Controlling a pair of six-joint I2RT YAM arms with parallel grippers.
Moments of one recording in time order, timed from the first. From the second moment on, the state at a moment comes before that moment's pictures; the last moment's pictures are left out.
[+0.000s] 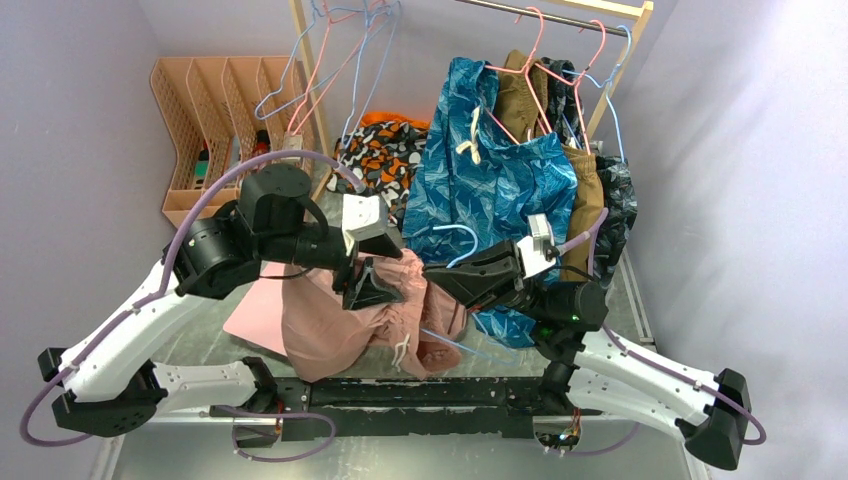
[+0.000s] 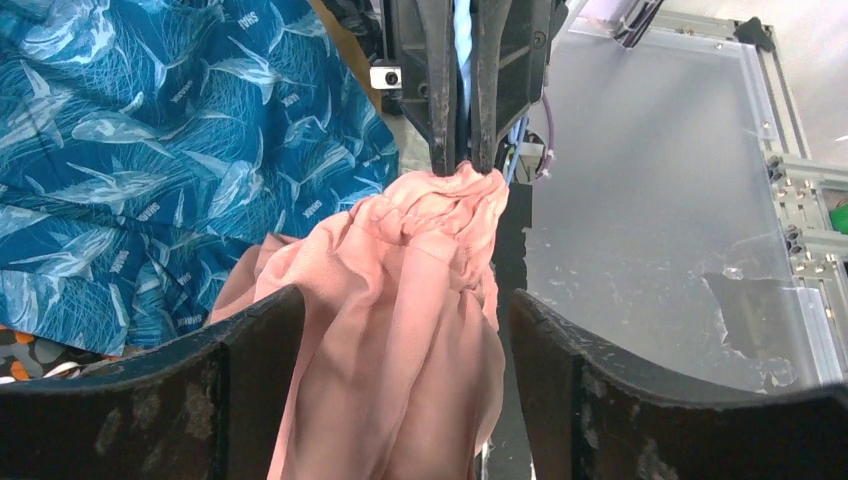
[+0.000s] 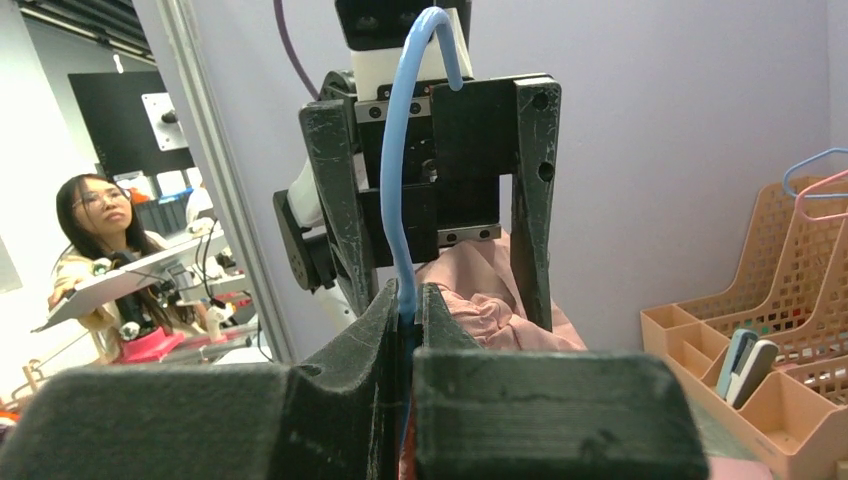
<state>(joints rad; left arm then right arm) -0.95 1.12 1.56 -0.82 0.57 0.10 0.97 0.76 0.54 0.93 -0.35 0.54</state>
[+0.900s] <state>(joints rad) -0.95 1.19 1.60 -0.87 0.70 0.15 0.97 0.79 0.55 0.94 -0.42 0.54</state>
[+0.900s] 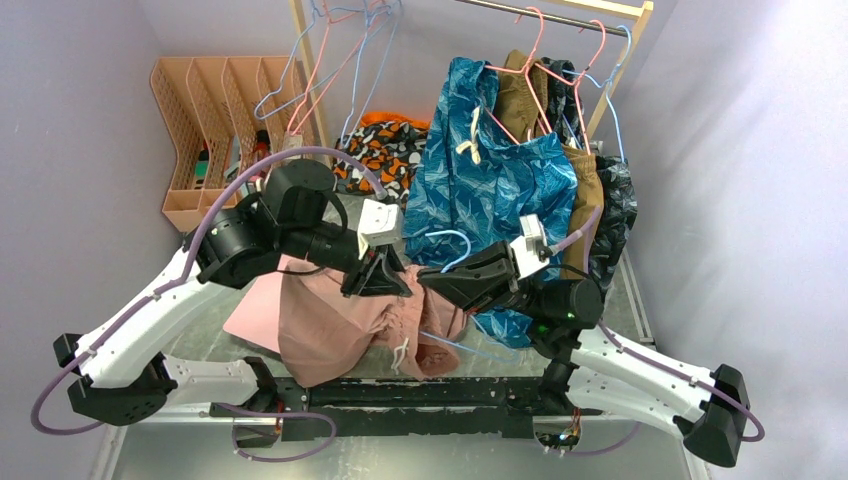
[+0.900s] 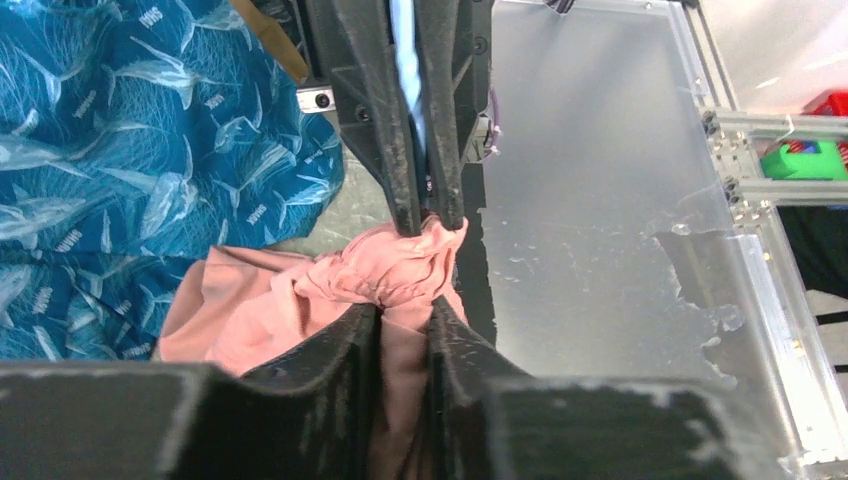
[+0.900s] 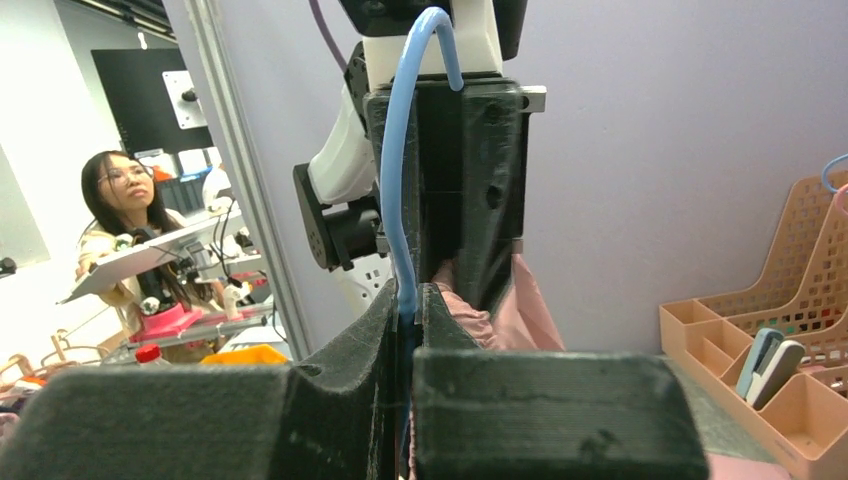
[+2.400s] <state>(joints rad) -0.97 1.07 1.44 -0.69 0.63 0.08 0.97 0.73 0.91 0.14 -0.33 0.35</state>
